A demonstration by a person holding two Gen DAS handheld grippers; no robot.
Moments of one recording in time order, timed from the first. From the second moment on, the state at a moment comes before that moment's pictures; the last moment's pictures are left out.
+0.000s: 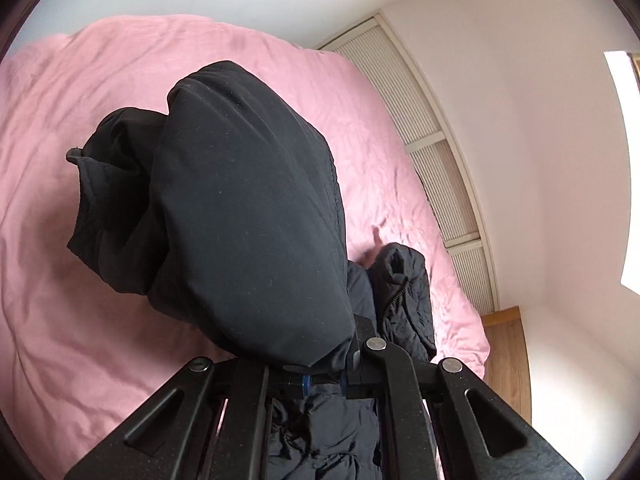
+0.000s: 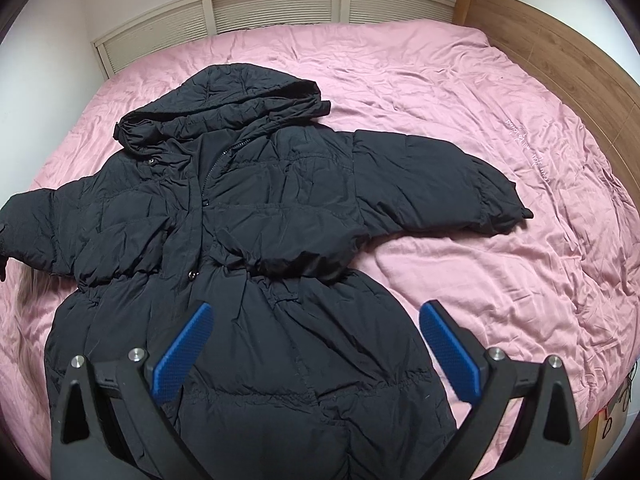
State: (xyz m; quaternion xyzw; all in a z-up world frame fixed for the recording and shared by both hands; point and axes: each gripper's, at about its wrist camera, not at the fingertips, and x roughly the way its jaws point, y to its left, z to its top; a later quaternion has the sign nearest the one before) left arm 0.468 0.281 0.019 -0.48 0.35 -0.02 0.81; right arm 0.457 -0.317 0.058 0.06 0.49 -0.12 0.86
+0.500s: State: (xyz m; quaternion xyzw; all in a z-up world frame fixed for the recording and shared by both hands) left arm 0.510 0.090 0.058 -0.40 0.40 -0.16 0.81; right arm 0.446 -0.381 0.053 0.06 0.51 -0.11 0.85
